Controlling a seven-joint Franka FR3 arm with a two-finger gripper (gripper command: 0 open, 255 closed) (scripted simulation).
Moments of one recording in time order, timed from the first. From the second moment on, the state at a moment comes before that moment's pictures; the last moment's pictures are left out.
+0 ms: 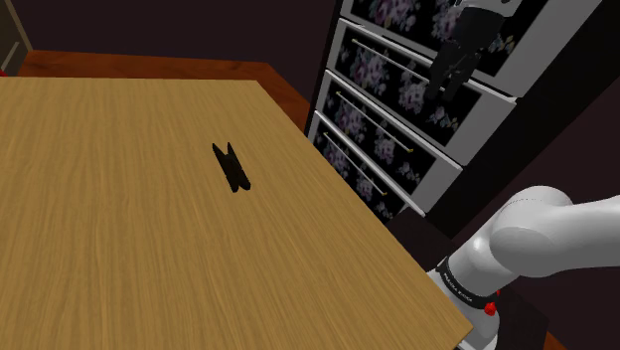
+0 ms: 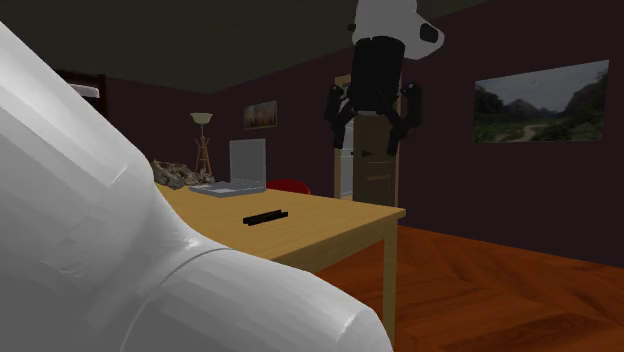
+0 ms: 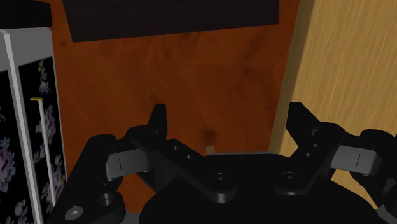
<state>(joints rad) 0.00 -0.76 -0.06 -2.26 0.08 1.42 0.02</state>
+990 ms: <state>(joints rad) 0.06 -0.57 0.21 -2.28 0.23 1.69 0.30</state>
